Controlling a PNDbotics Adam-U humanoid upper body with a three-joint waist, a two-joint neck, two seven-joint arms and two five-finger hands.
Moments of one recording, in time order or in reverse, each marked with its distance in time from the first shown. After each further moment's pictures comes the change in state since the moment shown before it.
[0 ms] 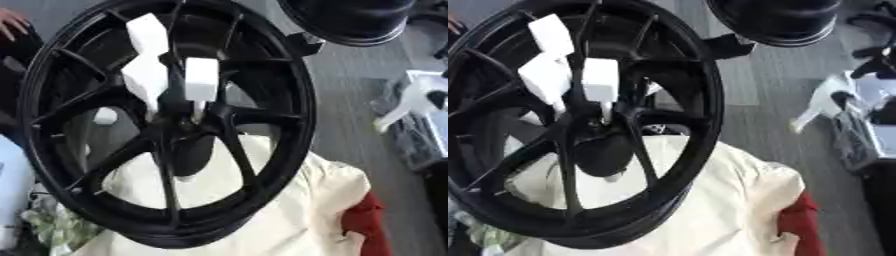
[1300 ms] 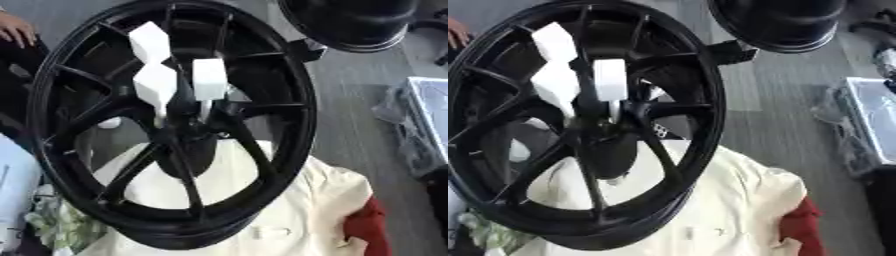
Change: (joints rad) left arm -0.017 -0.010 -0.025 0.000 0.003 0.003 -0.025; right arm -0.140 0.171 0.032 0.013 -0.356 -0.026 -0.440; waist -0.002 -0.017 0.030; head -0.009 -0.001
